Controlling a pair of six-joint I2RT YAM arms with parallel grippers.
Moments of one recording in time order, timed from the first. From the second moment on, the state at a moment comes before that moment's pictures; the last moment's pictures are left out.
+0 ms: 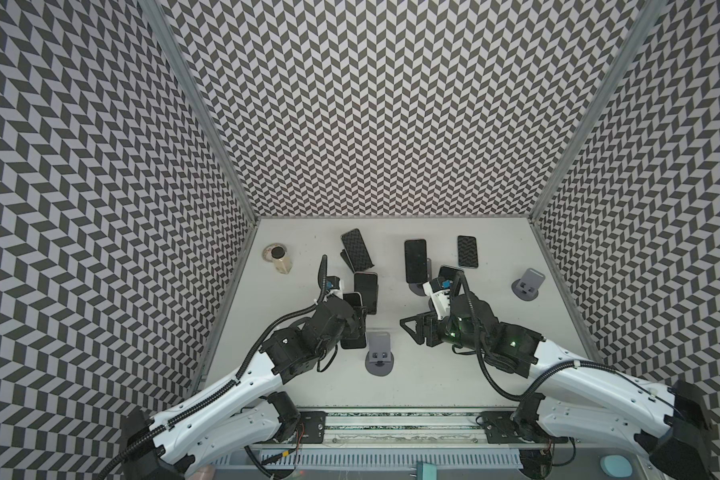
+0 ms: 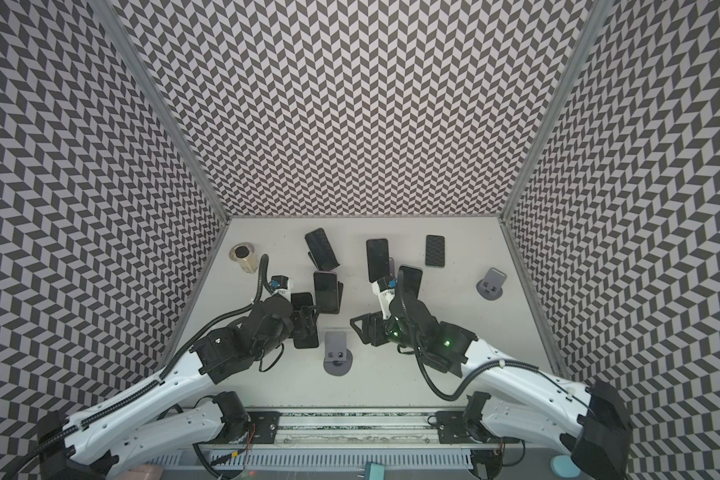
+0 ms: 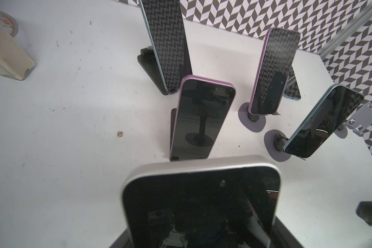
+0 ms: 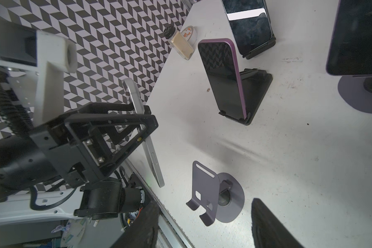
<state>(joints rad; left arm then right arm) -0.82 0.87 0.74 -0.54 -0.36 -0.65 0.94 1.07 0.77 -0.23 -0.08 0.70</state>
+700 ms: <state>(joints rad) -0.35 1.01 0.74 -0.47 -0.12 -0.32 1.08 1.36 1.06 -0.15 -0.09 0.72</state>
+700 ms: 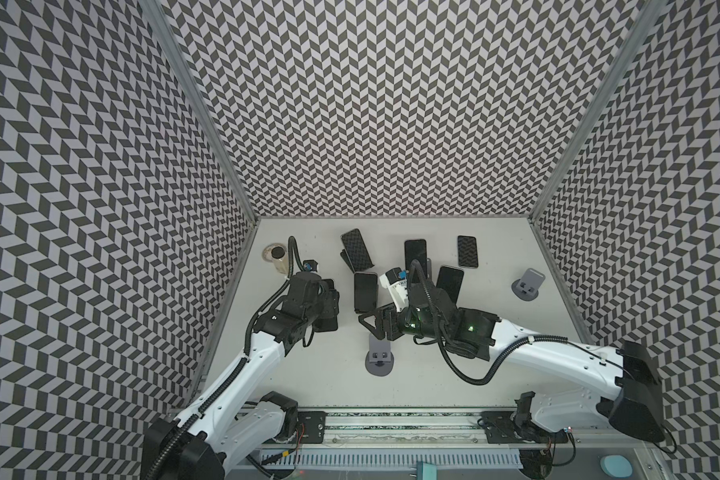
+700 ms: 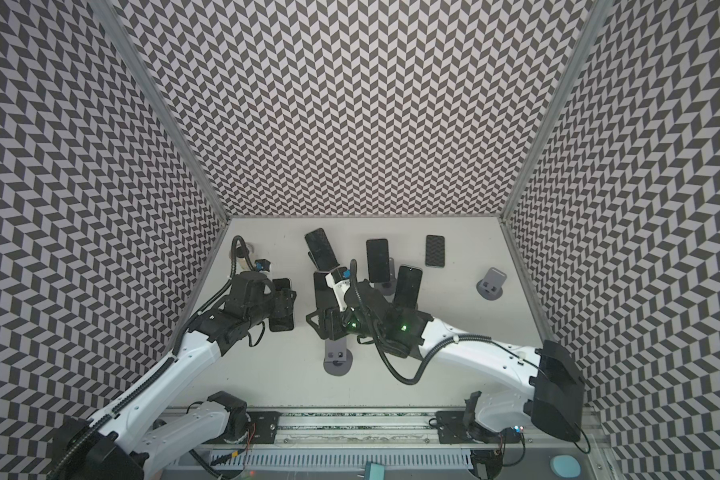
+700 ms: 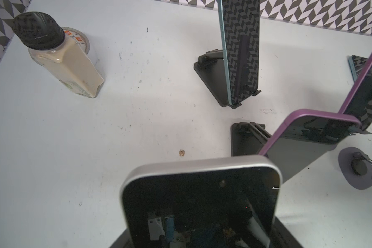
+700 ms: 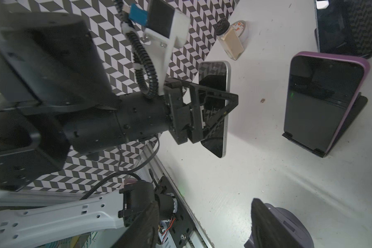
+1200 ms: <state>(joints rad) -0.13 1.19 0.74 -0.35 -0.02 -0.18 1.13 1.48 1.16 -0.15 -0.08 0.72</state>
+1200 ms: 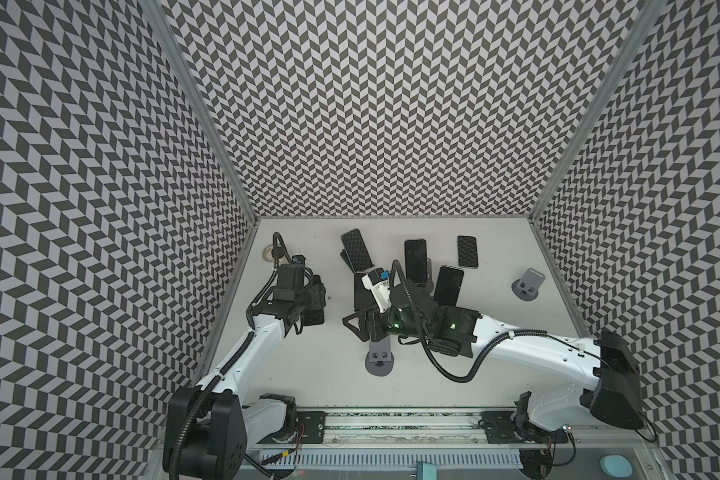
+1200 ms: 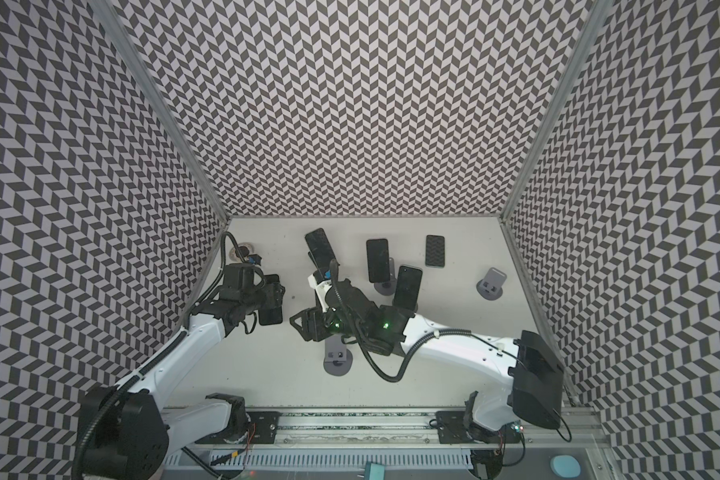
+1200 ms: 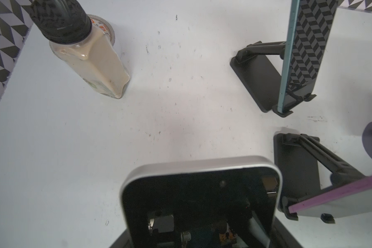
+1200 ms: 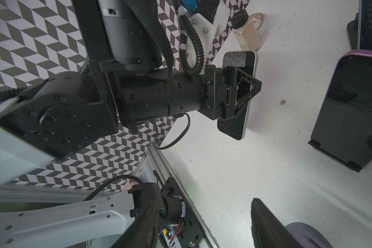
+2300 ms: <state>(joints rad) 0.01 1.56 0.90 -0.27 0.04 -0.06 1.17 1.53 1.20 -0.19 -0.07 0.74</state>
